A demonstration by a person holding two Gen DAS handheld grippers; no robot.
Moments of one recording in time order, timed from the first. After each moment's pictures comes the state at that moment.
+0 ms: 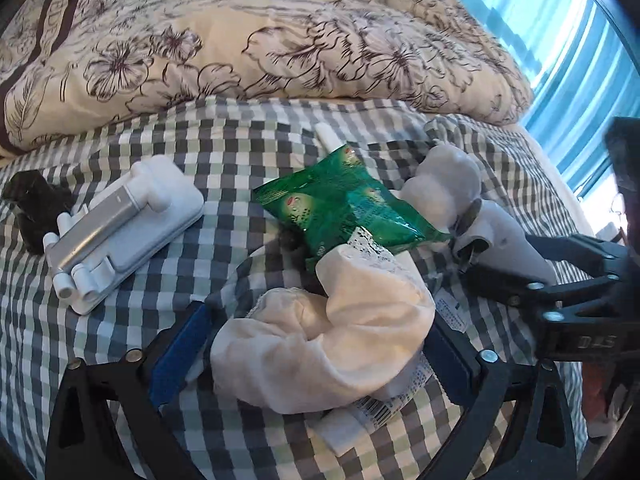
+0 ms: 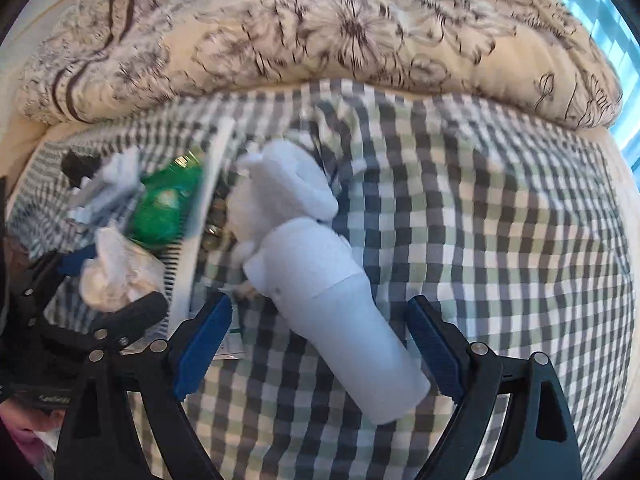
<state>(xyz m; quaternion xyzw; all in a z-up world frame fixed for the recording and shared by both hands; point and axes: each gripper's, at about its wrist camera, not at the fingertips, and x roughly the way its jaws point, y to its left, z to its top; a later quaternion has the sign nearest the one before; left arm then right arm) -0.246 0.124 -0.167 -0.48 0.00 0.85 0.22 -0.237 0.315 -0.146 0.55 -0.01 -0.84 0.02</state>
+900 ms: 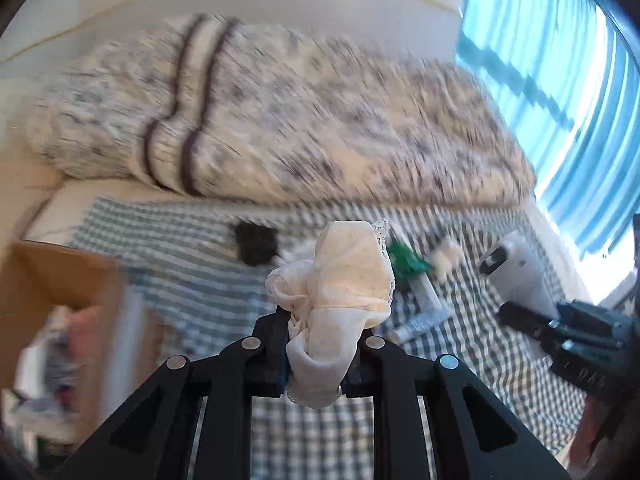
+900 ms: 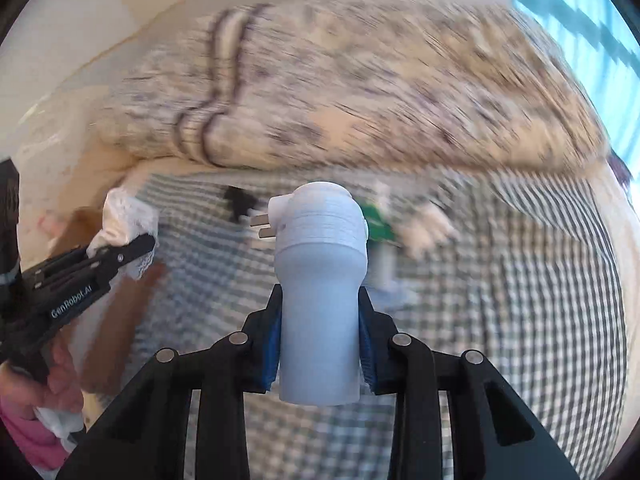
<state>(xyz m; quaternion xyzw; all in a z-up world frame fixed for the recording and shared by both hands) -0.125 -0.030 0.026 -0.39 -0.02 0.92 0.08 -0.112 0.182 0.015 0.43 -0.05 -0.89 0.14</state>
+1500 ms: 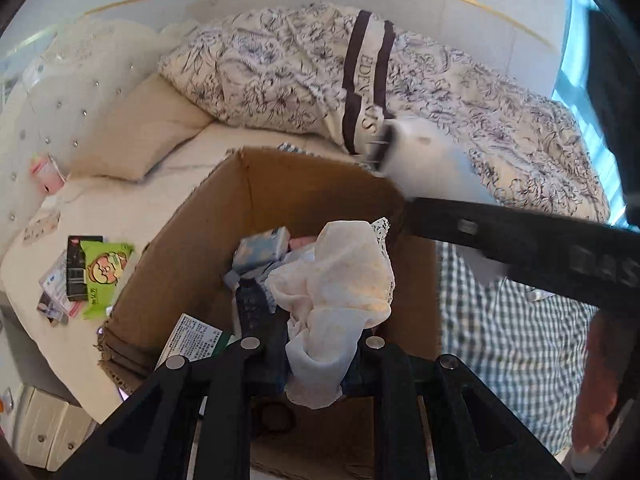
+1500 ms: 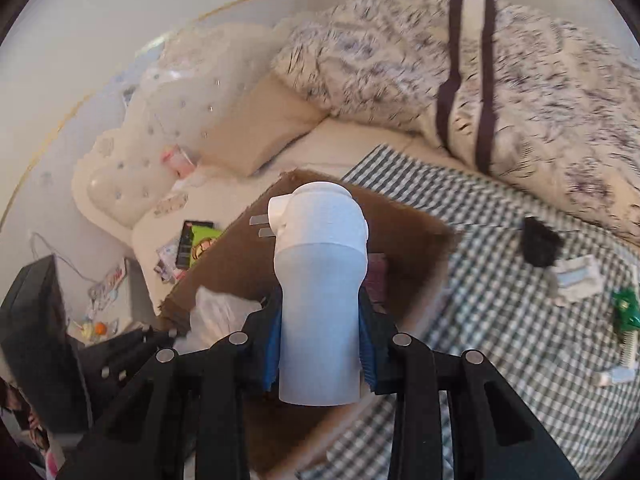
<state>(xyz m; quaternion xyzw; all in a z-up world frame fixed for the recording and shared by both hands) -0.043 -0.250 0.003 -0.42 -0.05 0.90 -0.06 -0.120 -0.134 0.025 0.45 -0.01 -0.82 0.34</state>
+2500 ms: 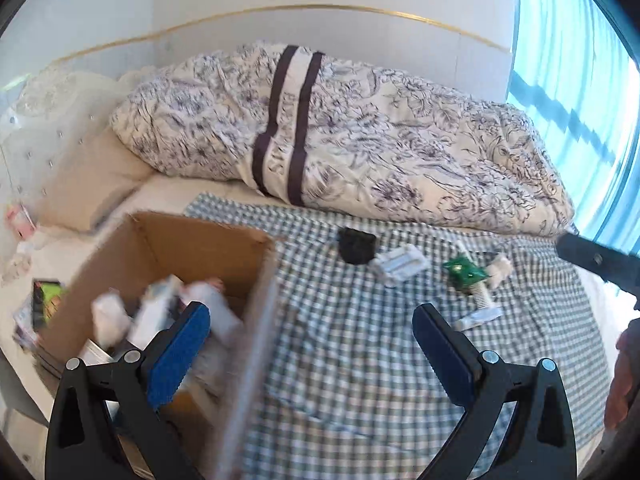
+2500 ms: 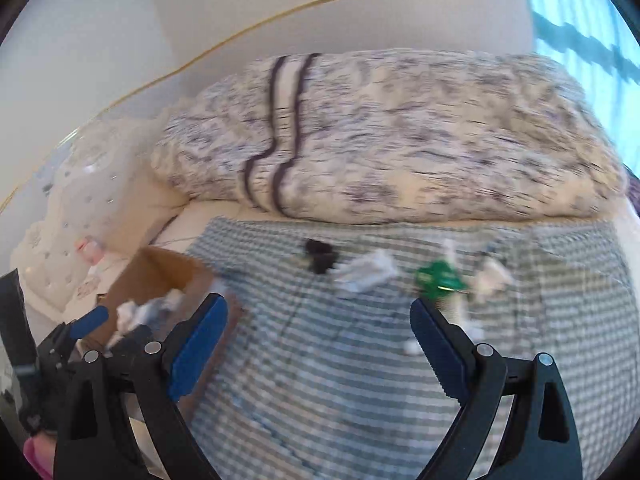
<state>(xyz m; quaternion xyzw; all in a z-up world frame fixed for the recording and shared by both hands) -0.058 -0.098 0.038 -0.37 -0.04 0.93 -0.01 -0.087 0.175 0.066 0.37 -0.09 -0.91 0.14</state>
